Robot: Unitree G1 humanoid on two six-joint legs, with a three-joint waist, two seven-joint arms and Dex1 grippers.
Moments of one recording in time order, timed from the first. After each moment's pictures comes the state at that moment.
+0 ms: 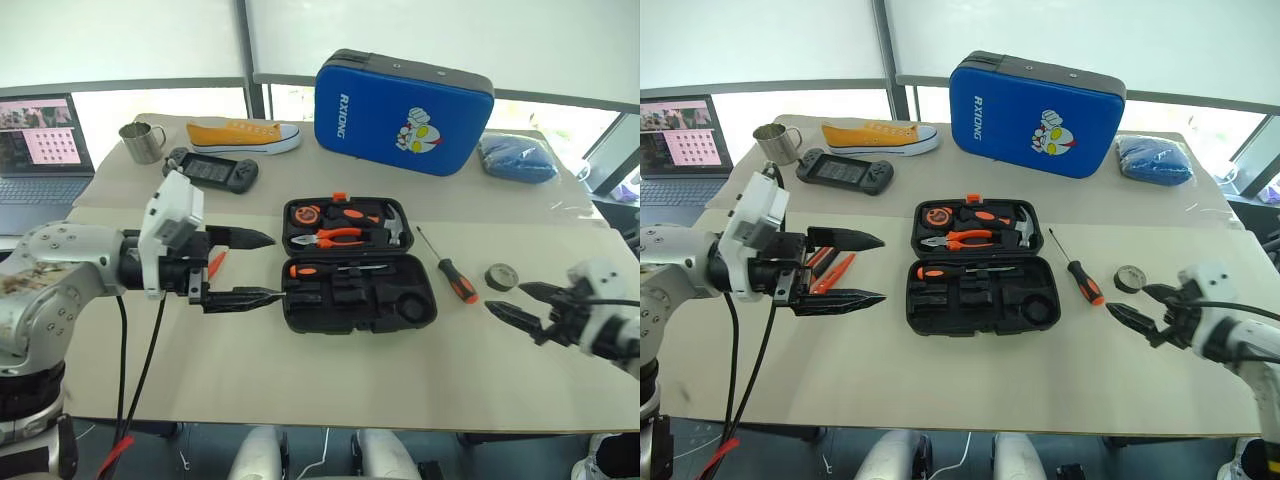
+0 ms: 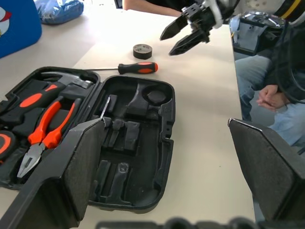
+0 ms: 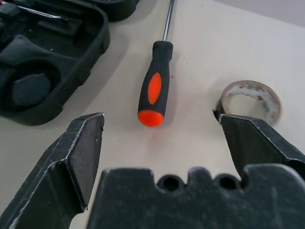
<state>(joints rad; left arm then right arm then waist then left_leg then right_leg) -0.47 0.88 0.22 -0.52 -0.75 0.94 -1.15 -0.04 -0.85 -0.33 -0.07 0.46 0.59 0.80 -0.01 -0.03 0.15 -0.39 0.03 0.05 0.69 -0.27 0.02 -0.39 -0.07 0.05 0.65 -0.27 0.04</state>
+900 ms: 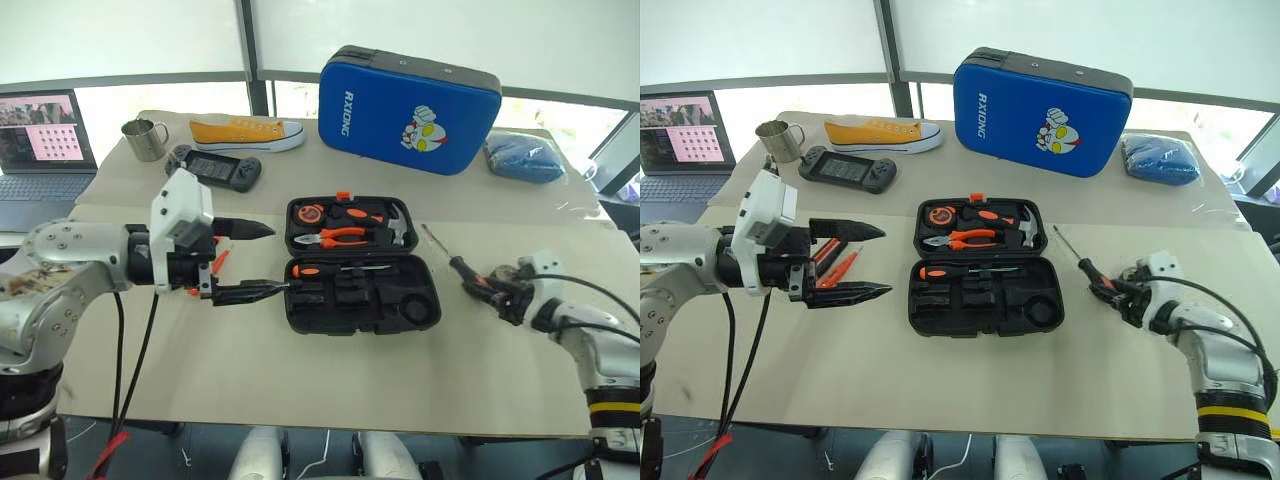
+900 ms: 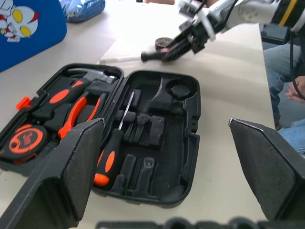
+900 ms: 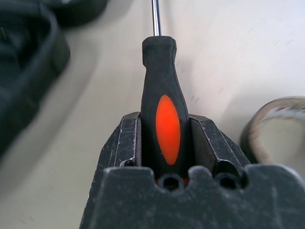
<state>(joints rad) -0.45 0.95 0.18 -0.50 -0.75 0.85 -1.07 -0.27 -0.72 -0.30 0.15 0.46 0.60 0.76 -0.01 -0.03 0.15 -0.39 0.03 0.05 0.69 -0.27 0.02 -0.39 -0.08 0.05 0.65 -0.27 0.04</state>
